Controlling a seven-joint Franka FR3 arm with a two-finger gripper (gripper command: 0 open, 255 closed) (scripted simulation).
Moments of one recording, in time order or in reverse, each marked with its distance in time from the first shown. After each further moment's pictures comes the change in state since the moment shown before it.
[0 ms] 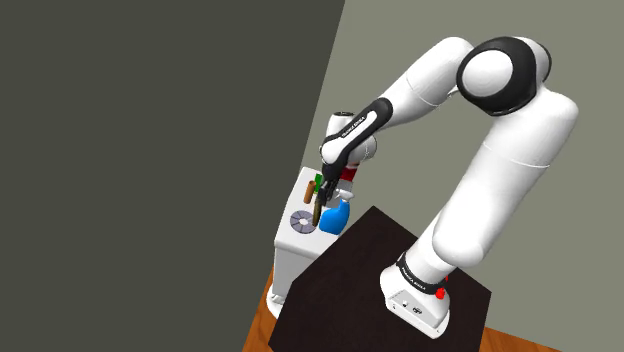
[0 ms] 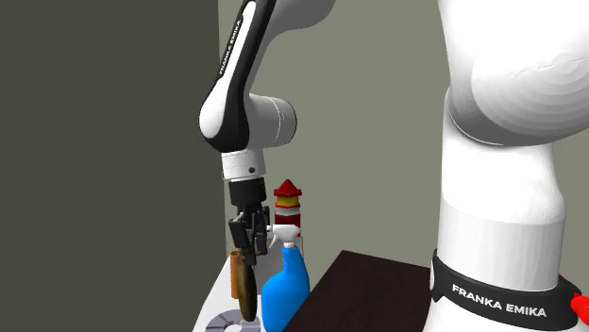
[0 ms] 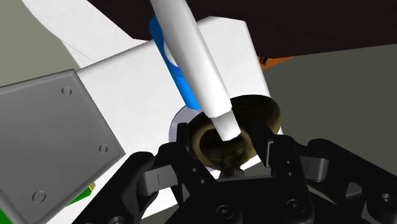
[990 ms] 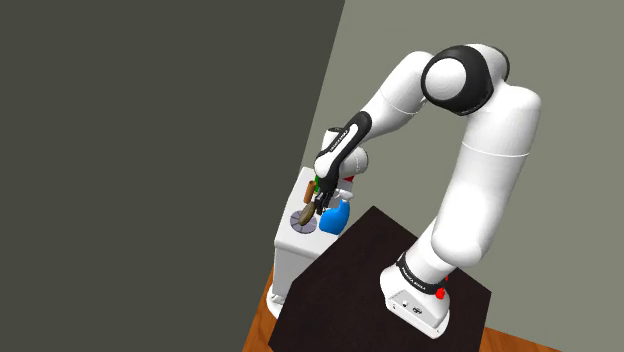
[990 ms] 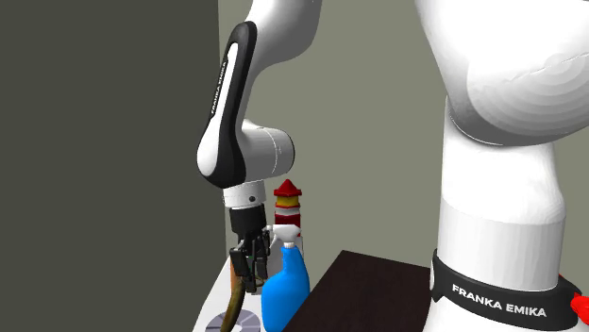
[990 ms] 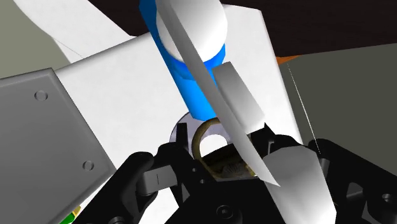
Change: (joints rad) arm -0.026 0.184 0.042 0.030 0.076 0.151 -0.055
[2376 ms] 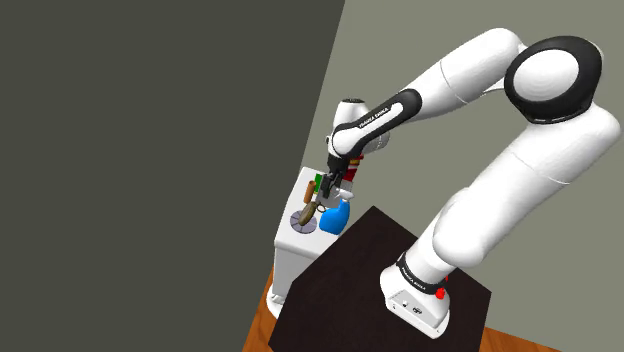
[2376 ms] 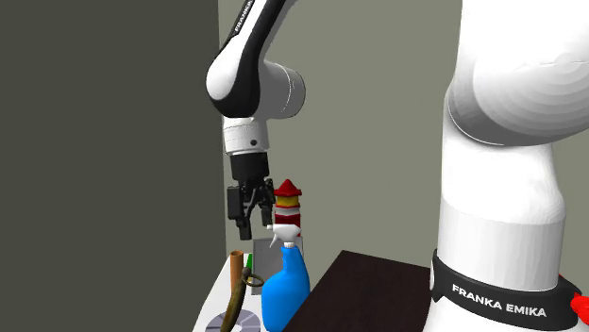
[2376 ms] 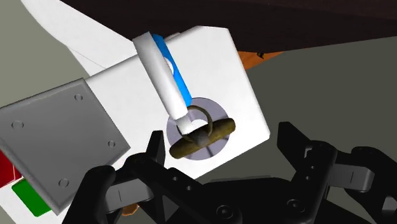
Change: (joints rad) arm 0.032 -0.391 -0.041 -0.095 -0.140 -0.261 0.173
